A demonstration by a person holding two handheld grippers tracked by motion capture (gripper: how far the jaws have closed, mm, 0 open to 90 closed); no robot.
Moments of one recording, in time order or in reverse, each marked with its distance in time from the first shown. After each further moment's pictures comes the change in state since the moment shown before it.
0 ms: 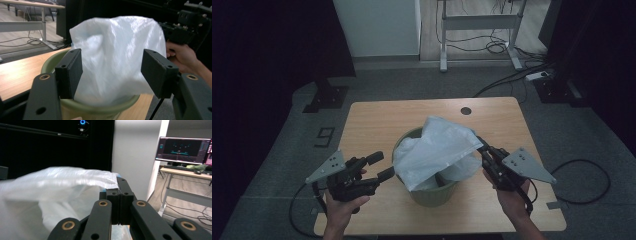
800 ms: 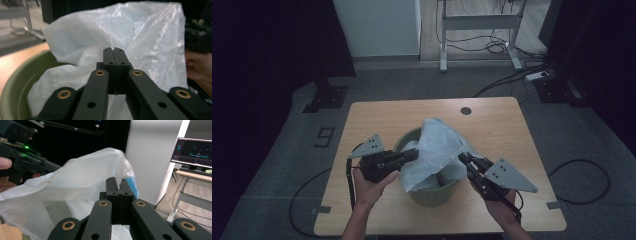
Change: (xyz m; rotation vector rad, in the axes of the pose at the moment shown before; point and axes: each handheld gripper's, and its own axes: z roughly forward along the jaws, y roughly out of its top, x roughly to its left) left arm 0.005 0.010 0.066 0.085 -0.064 0.051; right arm 0.030 -0.015 0.004 0.017 0.100 -0.058
